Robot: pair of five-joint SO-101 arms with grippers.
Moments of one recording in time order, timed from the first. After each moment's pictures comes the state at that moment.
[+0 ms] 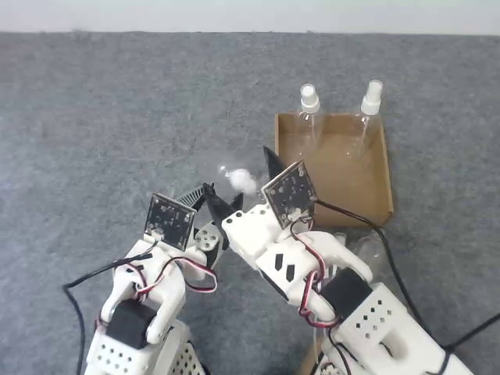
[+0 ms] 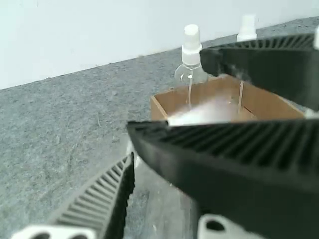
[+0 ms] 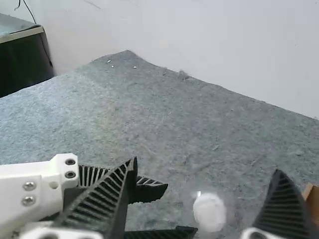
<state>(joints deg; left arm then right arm) 17.0 -98.5 83.8 50.2 3.3 -47.3 -62.2 61.9 23.5 -5.3</state>
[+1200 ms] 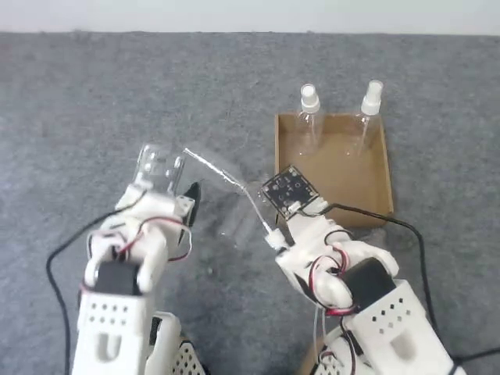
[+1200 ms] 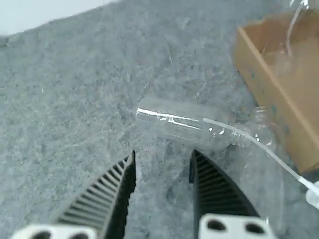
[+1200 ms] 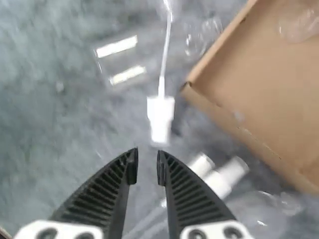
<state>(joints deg) -0.5 -67.3 67.6 53.5 -8.3 -34.8 -62.2 54.5 77.6 9.1</state>
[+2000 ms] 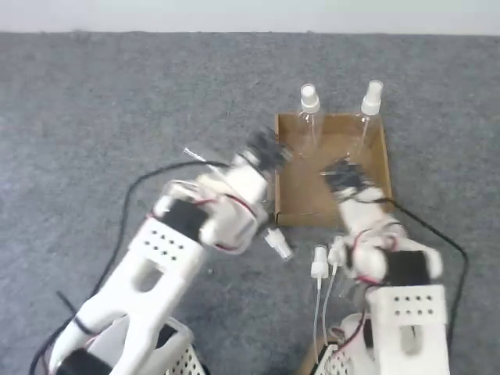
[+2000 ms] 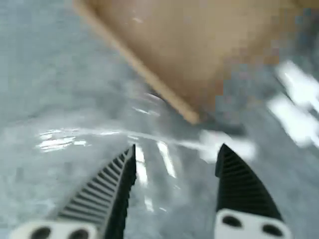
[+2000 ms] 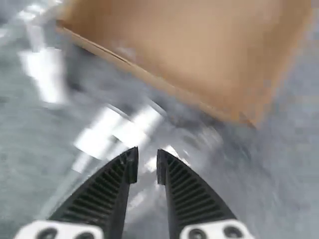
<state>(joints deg) 24.9 -33.3 47.3 59.4 -13.2 -0.2 -62.2 57.0 79.7 27.4</state>
